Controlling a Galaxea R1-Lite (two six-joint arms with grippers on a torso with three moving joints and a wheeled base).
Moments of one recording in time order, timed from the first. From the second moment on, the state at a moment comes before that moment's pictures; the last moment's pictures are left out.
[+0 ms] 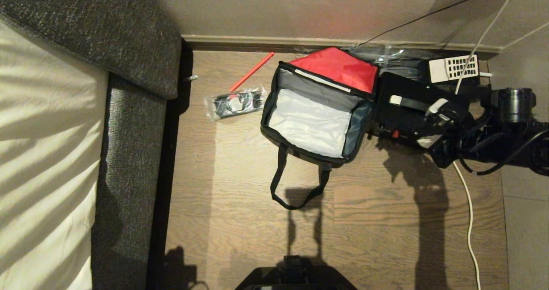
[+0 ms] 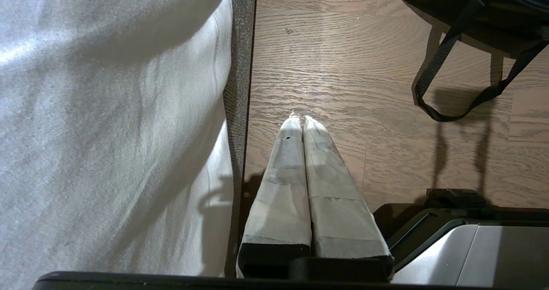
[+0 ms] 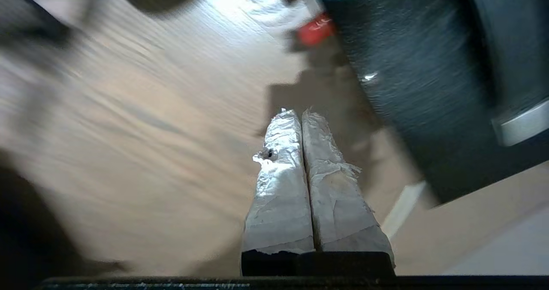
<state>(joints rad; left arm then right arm) 0.00 0.00 0.00 0.00 0.00 0.01 -0.07 1.82 -1.00 -0.35 0.21 -0.71</state>
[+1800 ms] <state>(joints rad) 0.00 0.00 0.00 0.00 0.00 0.01 -0.04 1.92 -1.04 -0.73 -0.18 -0.95</state>
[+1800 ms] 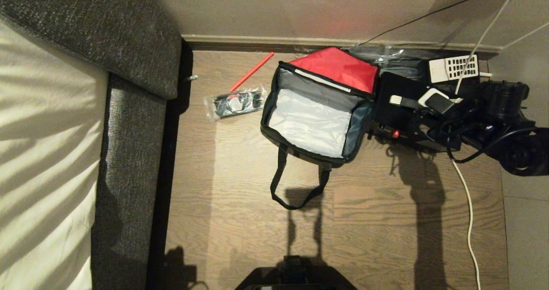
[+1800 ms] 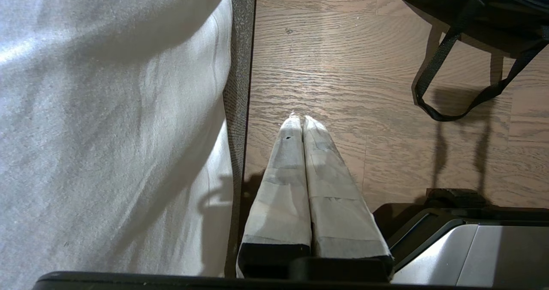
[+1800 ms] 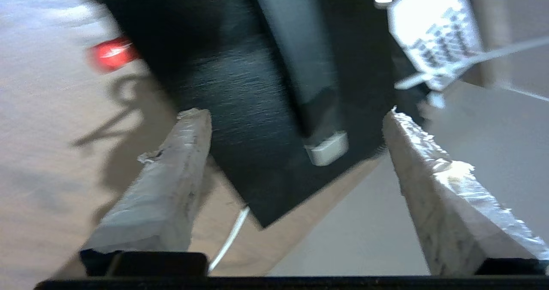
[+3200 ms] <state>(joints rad) 0.00 0.00 0.00 0.00 0.00 0.01 0.04 2.19 -0.91 -1.48 -0.49 -1.20</state>
